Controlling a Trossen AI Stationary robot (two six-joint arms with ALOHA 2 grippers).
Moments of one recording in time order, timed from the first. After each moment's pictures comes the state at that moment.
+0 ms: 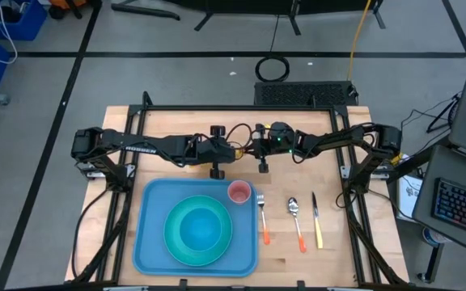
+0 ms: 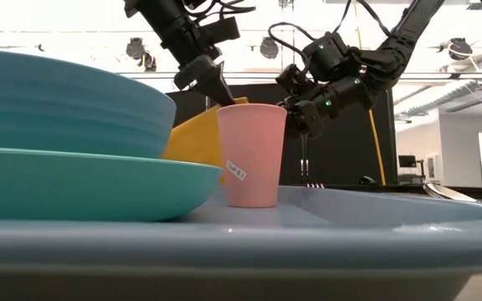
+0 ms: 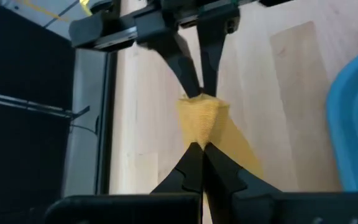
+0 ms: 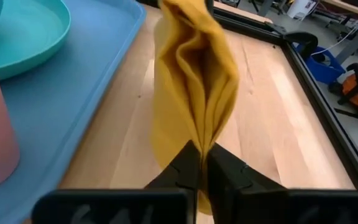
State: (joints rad) left arm 0.07 1.62 1.20 -0.37 -0.37 0.43; right arm -0.35 1.66 0.72 0.53 -0.26 -0.40
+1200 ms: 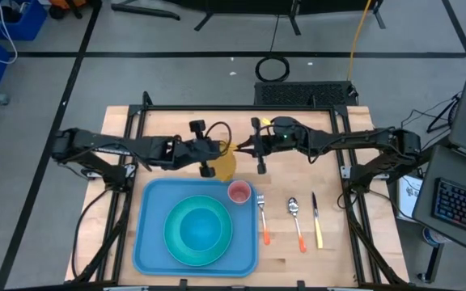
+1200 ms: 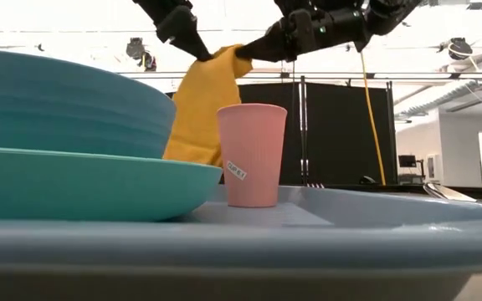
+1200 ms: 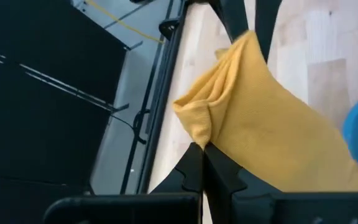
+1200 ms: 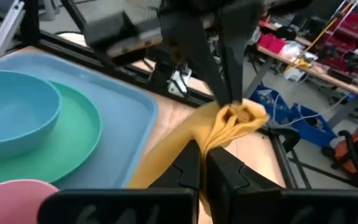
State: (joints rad) left arm -0.04 1.42 1.20 -0.50 -0.61 0.28; right arm -0.21 1.47 0.95 0.28 -0.26 -0.41
